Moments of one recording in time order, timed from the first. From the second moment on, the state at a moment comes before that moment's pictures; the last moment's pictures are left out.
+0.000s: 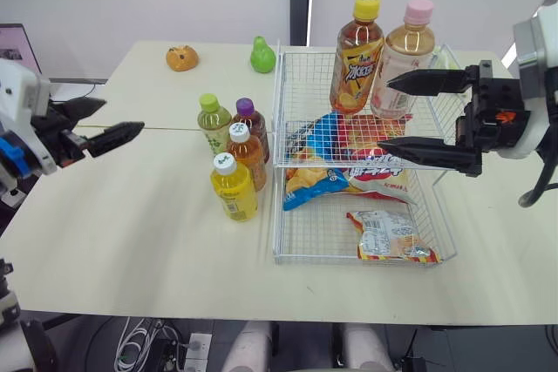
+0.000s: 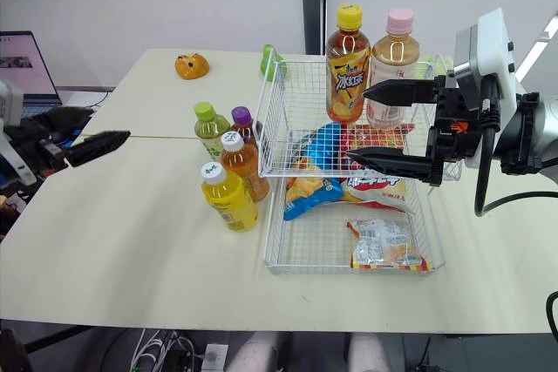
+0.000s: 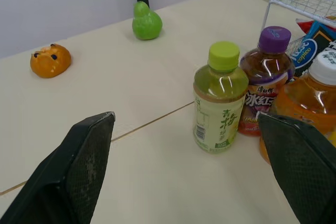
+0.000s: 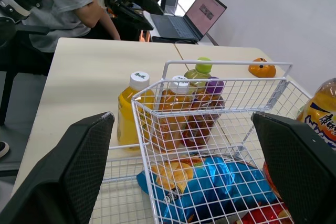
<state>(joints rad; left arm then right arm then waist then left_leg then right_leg) -0.40 0.95 0.56 -0.05 -0.42 0.75 -1.01 -0.72 -1.04 -0.17 -0.43 0.99 0.80 0.91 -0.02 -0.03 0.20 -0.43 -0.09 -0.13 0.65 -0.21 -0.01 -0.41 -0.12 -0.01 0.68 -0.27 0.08</state>
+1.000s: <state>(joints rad) -0.45 0.84 0.40 -0.02 -0.48 0.62 -0.84 -0.76 -1.05 -0.17 -0.43 0.97 0.88 0.91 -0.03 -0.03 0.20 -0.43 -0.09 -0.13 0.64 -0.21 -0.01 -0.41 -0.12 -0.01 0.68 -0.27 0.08</state>
